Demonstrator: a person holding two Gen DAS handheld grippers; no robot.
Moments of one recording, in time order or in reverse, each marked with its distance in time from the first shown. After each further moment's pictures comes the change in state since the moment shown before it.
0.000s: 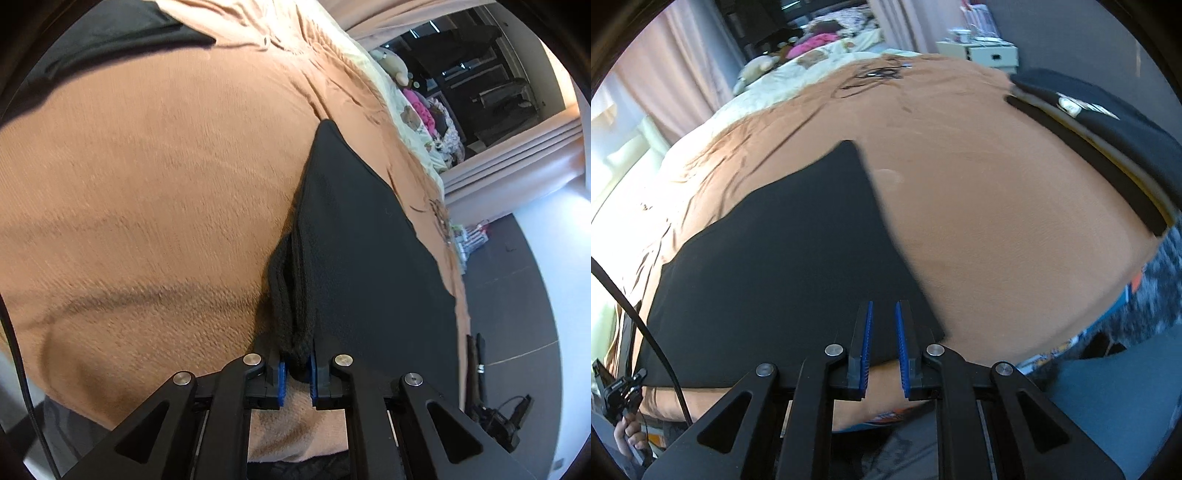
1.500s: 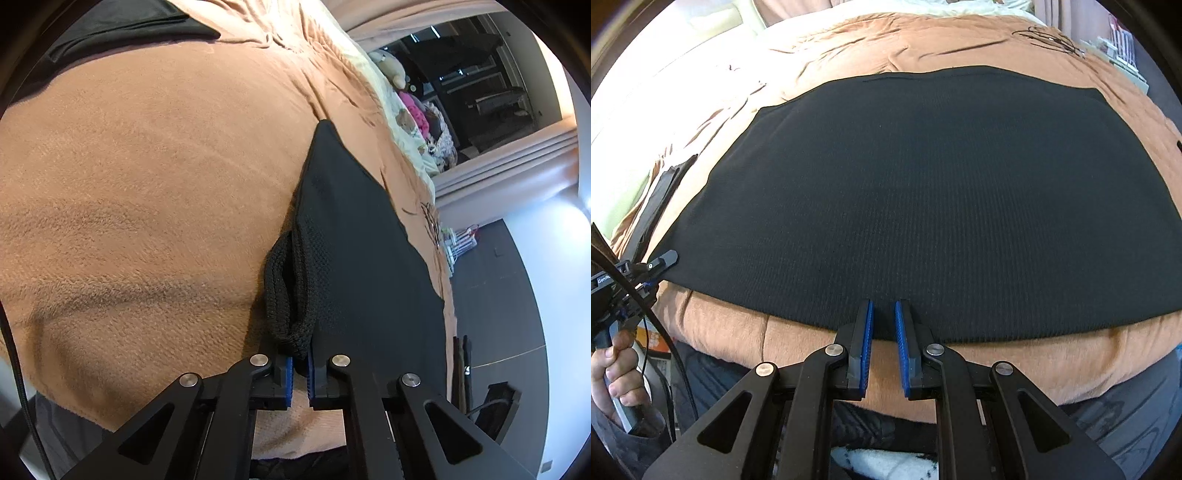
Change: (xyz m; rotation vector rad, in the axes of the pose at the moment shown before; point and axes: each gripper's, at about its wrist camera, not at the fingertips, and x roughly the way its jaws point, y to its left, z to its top) left arm -0.012 0.004 -0.004 -0.019 -0.003 -0.039; right arm 0.099 0.191 -0.063 -0.329 0.234 0.145
